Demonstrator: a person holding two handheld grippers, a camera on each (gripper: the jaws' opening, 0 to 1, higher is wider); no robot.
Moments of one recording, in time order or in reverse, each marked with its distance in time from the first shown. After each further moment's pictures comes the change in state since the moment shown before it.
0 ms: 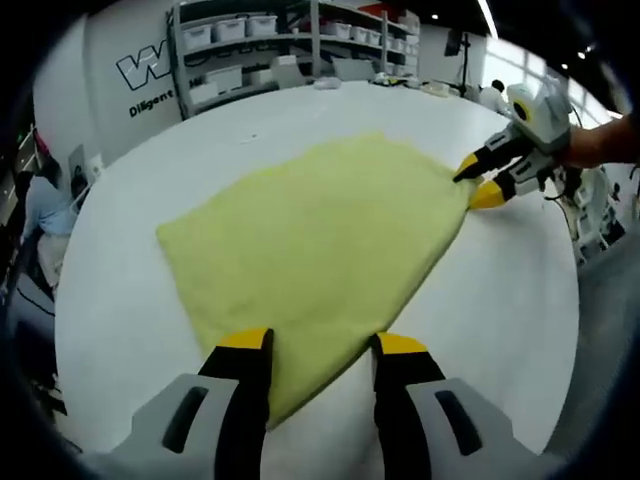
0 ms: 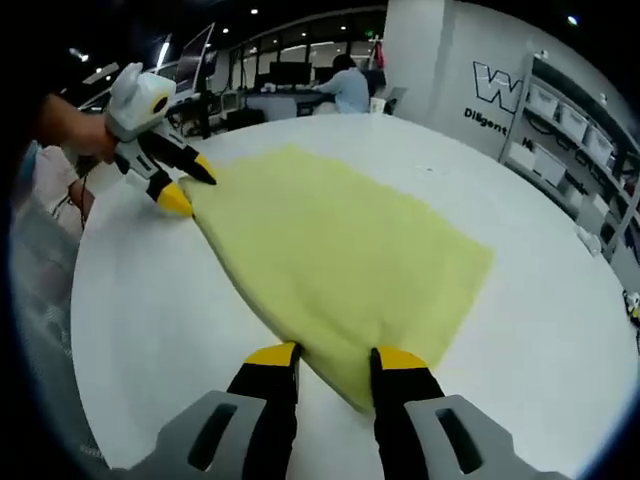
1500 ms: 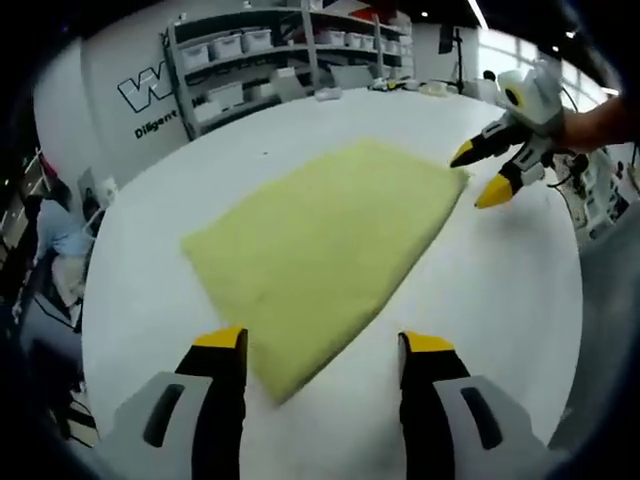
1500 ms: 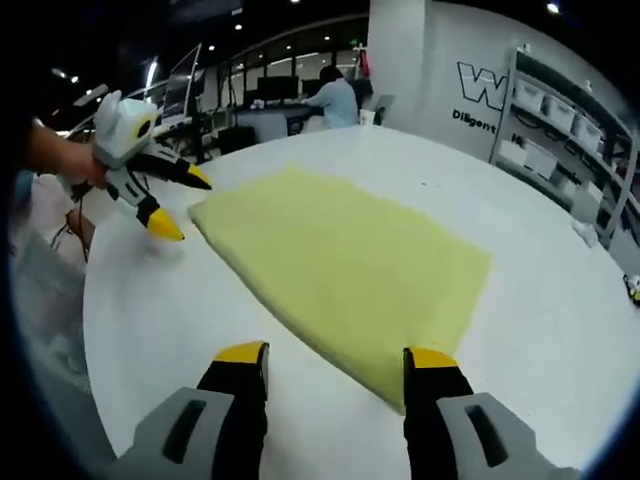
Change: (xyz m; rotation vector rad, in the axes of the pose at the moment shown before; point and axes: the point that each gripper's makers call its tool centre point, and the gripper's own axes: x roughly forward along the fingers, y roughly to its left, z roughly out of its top) left arm -0.035 0.011 0.002 0.055 -0.064 0.058; right arm -0.019 0.013 0.022 0.073 -0.074 -0.002
